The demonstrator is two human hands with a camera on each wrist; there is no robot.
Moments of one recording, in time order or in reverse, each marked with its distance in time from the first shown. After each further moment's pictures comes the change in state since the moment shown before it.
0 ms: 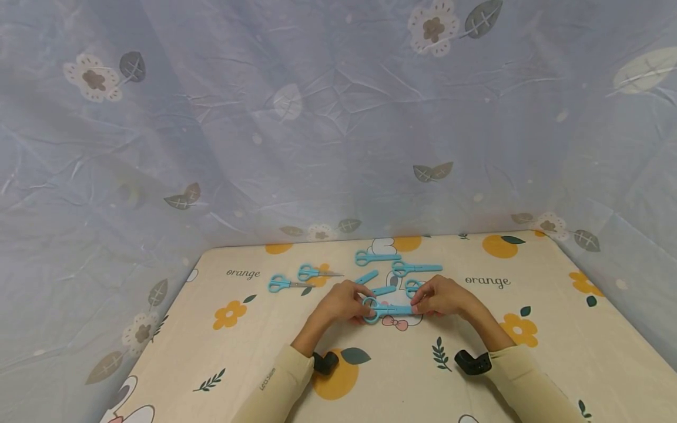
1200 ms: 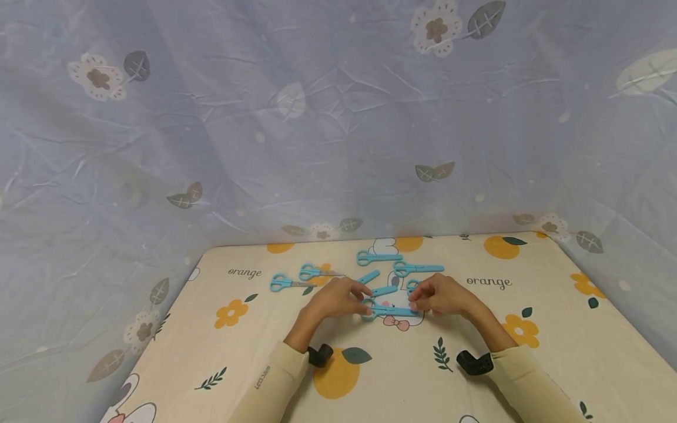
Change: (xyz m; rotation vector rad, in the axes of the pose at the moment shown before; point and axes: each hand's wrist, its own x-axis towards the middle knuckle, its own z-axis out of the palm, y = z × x) left_hand -0.005 0.000 -0.022 0.283 -0.034 0.103; right_hand 0.002 0.000 -0.002 -0.002 -0.011 -0.085
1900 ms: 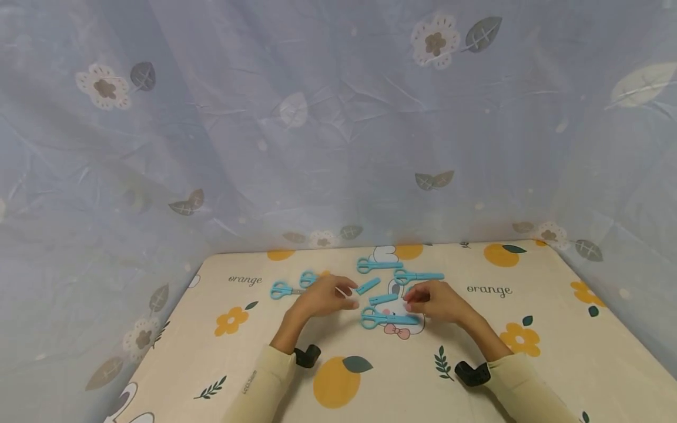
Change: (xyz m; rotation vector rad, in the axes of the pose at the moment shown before) left_hand -0.011 -0.020 -0.028 -0.062 0.088 0.118; right_hand 0.011 0.005 0.011 -0.063 0.118 -0.144
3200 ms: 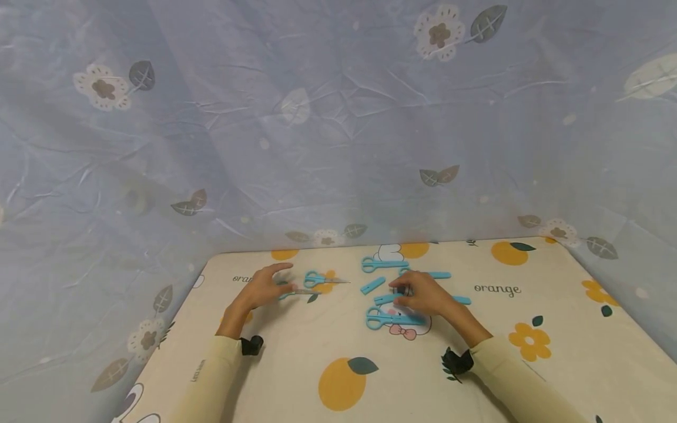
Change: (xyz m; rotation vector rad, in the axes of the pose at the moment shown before) left_hand -0.041 -0.115 -0.075 0.083 0.184 -0.212; right_hand 0.038 -0.006 0.022 -0.238 0.066 -0.261
